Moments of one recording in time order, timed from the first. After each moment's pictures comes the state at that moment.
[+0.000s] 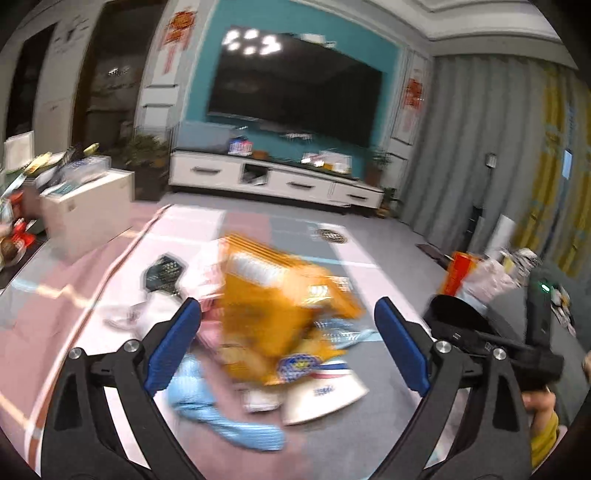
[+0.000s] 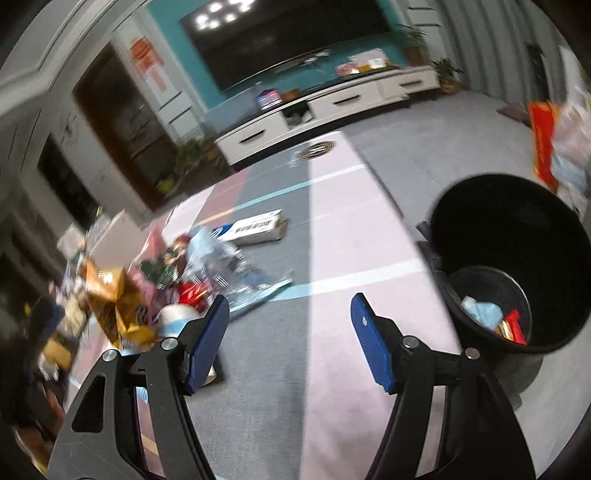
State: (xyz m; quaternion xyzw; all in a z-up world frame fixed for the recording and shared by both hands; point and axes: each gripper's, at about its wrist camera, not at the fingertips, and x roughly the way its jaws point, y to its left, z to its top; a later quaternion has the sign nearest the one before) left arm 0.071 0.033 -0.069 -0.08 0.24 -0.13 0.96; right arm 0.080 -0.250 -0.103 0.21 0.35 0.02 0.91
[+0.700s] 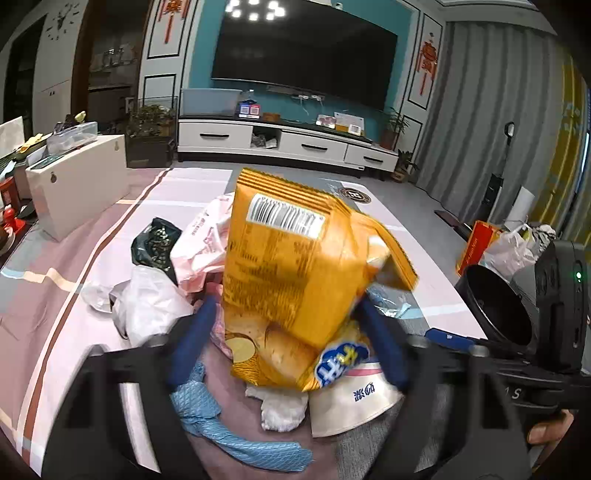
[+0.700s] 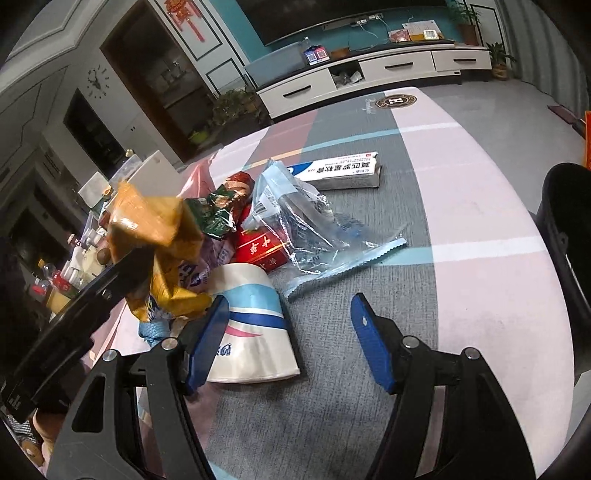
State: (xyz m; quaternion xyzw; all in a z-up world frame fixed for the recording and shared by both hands) left arm 0.127 0.009 -0.107 -0.05 0.31 -0.12 0.94; right arm 0.122 -0.182 -0.126 0.21 0.41 0.10 0.88
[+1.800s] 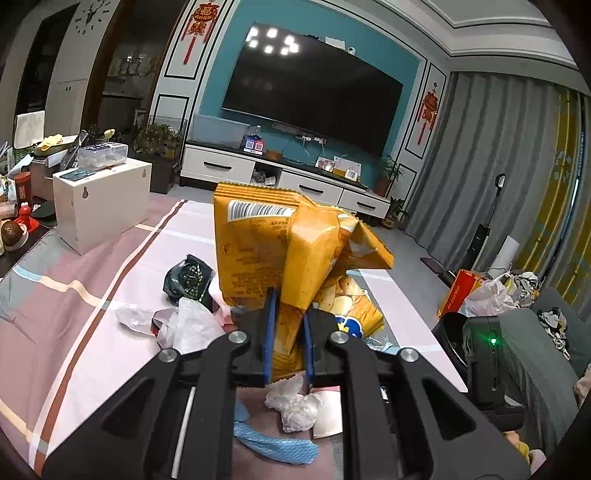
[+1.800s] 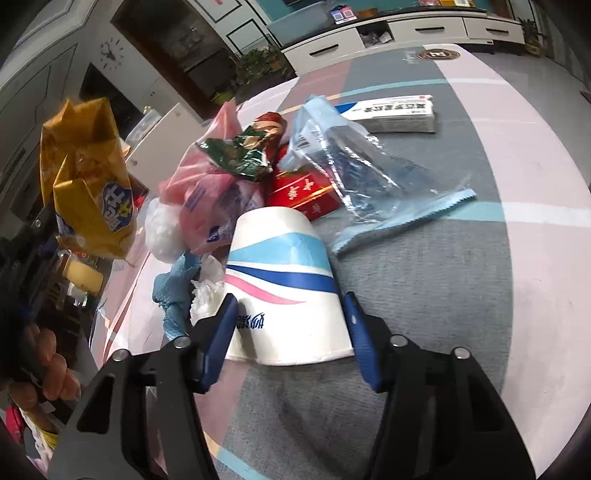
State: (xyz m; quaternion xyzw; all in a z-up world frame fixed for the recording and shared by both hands) left arm 0.092 0.061 -0.072 -0.12 0.24 -0.13 0.96; right arm 0.133 -0.149 -0.148 0.21 0.46 0.18 0.84
